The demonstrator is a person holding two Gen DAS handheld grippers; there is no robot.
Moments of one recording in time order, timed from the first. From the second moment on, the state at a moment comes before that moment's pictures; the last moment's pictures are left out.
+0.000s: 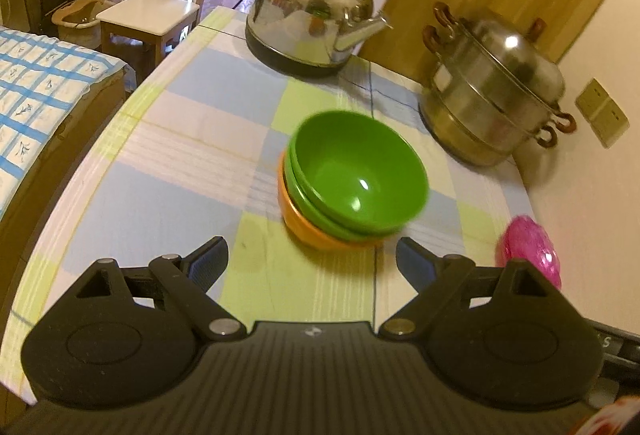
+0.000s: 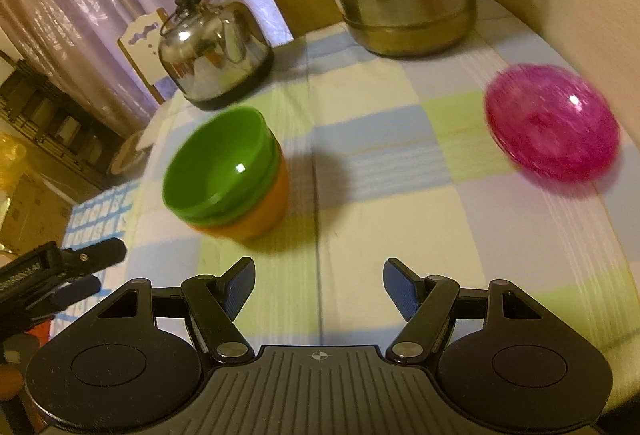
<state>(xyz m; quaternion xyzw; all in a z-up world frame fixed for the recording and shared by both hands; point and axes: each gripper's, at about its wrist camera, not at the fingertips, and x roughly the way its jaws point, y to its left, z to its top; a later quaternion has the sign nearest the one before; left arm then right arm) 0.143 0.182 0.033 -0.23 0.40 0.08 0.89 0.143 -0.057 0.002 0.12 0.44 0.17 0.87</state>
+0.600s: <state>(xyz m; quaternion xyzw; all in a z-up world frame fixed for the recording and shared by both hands) 0.244 0.227 -0.015 -0.29 0.44 0.07 0.85 0.264 0.004 -0.026 0.13 0.49 0.19 0.84</state>
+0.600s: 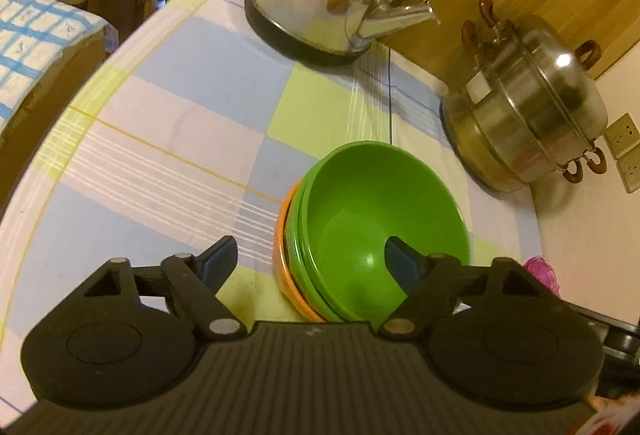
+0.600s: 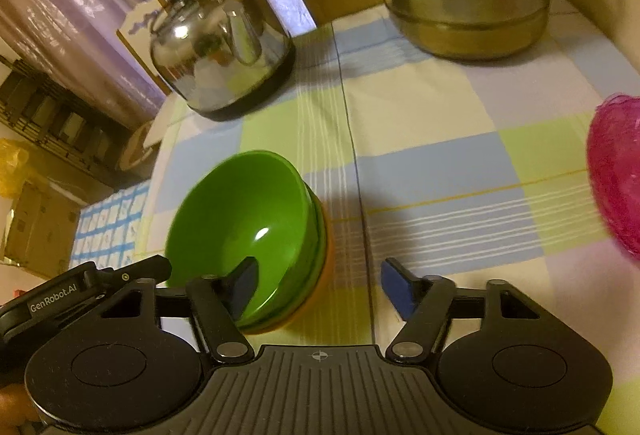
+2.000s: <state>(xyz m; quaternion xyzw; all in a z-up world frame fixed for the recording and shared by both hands) 0.283 0.221 -0.056 -0.25 0.49 0.04 0.84 0.301 0.041 -0.074 0.12 0.55 0.17 0.81</state>
